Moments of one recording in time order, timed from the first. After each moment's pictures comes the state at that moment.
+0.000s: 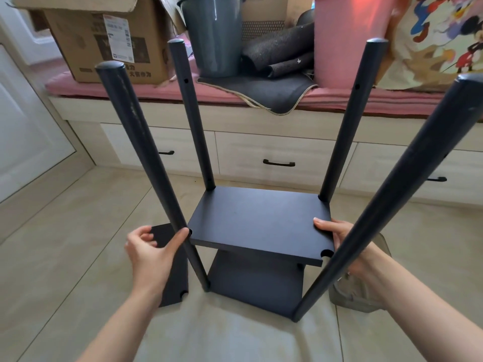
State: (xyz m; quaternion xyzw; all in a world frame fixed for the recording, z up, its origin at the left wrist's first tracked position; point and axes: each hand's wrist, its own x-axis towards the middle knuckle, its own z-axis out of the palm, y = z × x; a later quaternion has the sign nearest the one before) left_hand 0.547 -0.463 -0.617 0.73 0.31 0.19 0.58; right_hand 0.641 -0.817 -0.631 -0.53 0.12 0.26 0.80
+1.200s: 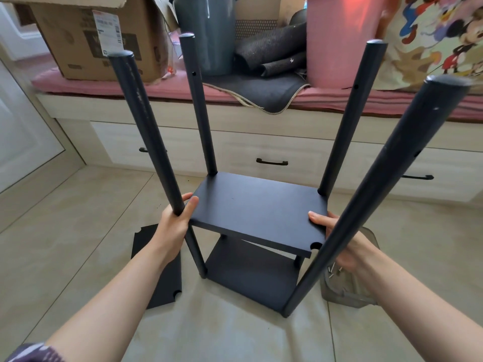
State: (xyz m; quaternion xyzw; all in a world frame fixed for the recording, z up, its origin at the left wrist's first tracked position) left_hand 0.616 -0.474 -0.611 0.70 0.12 0.04 0.70; right_hand 0.622 -0.805 -0.600 -0.50 0.08 0.19 0.84
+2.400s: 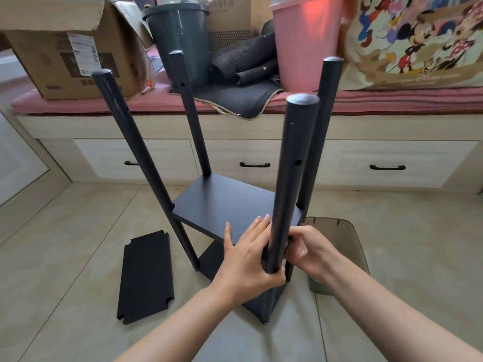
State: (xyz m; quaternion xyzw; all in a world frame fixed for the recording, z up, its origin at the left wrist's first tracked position) left_hand 0.548 -0.624 -0.601 0.94 -0.21 0.03 0.28; right_hand 0.583 -0.787 -0.587 -0.45 0.16 0.23 0.85
